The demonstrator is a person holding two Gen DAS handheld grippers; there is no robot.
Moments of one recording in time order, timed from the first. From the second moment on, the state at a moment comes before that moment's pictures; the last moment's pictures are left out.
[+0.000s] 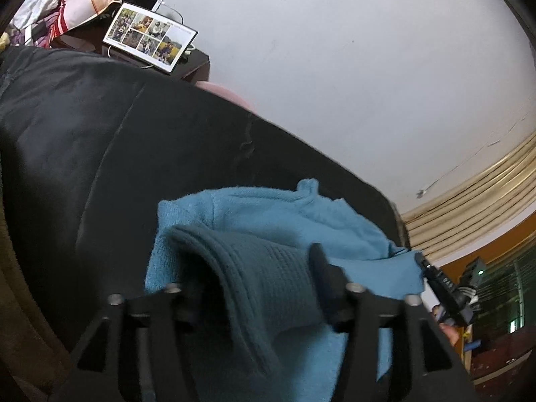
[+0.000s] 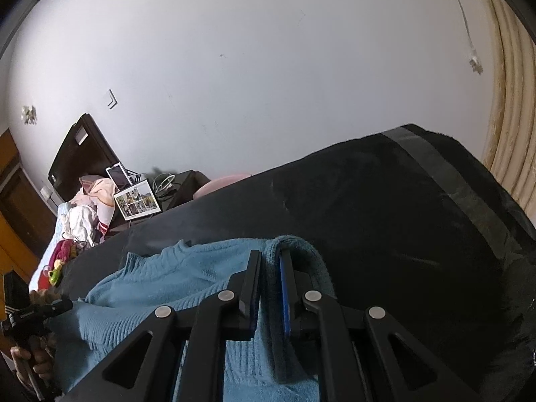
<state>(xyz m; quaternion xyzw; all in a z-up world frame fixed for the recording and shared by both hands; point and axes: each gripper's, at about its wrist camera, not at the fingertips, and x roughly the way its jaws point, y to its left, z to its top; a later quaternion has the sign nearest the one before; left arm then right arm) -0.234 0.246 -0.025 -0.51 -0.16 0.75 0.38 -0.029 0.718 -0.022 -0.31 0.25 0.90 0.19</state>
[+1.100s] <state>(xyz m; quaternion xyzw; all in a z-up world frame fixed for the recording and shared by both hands) -0.149 0.284 -0.023 -0.44 0.15 0.80 0.38 -0.032 0.613 -0.057 -0.49 0.07 0.87 0.06</state>
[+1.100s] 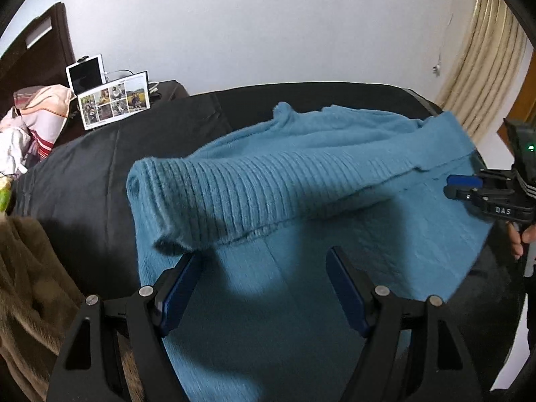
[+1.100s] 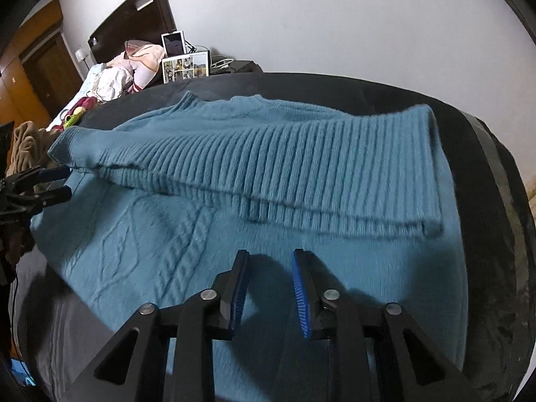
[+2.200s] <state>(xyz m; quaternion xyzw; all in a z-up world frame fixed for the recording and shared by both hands) -0.195 0.296 -0.041 -0.45 0.09 0.82 0.34 -0.113 0.676 -0.077 -0.45 0.07 0.88 0.15</state>
